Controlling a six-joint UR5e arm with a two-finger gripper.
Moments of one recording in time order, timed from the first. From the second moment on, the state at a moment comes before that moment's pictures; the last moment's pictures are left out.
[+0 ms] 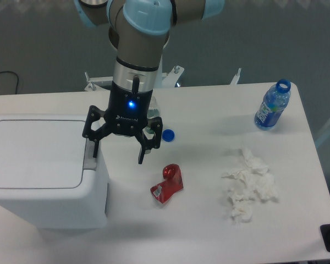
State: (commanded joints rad) arm 2.35 -1.73 -1.58 -0.94 1.17 0.24
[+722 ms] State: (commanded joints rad) arm 2.35 -1.74 -1.58 -0.94 1.17 0.24
